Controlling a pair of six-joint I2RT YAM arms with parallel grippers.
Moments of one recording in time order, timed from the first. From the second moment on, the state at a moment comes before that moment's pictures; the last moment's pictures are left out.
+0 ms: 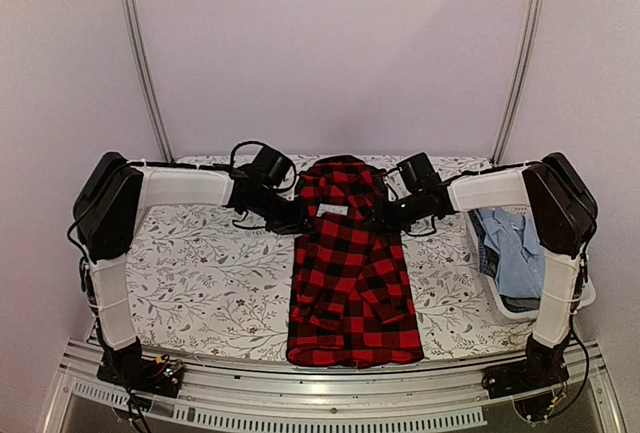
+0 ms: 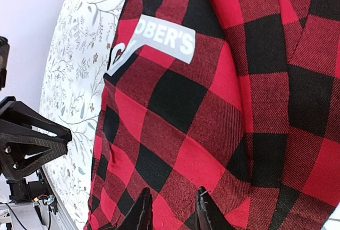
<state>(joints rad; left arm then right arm) -0.66 1.98 1.35 -0.33 0.30 -0.58 0.55 1.99 1.26 -0.12 -0.44 0.54</state>
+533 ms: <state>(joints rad) -0.64 2.43 1.92 -0.42 0.27 -0.52 0.52 2.09 1.56 -0.13 -0.43 0.51</state>
